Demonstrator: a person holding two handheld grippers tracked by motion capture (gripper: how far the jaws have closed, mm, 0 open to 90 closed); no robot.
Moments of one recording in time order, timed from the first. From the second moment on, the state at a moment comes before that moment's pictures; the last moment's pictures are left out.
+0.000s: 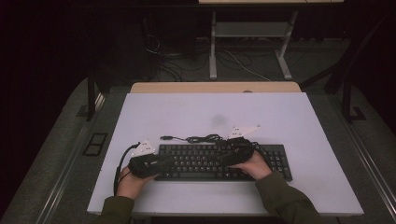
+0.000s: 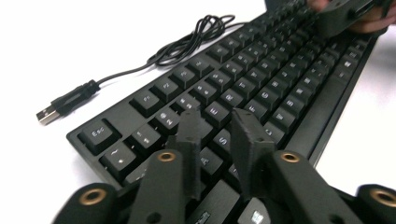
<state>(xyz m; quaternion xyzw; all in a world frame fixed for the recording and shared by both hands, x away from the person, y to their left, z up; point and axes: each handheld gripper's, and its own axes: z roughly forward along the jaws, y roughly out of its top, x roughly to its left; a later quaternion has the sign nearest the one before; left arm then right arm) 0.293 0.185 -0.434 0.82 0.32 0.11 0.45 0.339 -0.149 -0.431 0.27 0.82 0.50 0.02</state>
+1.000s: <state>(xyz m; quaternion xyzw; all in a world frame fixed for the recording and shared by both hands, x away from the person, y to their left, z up) 0.298 0.179 -0.443 0.84 0.33 0.10 0.43 0.339 -0.147 -0.431 0.27 0.82 0.50 0.02</state>
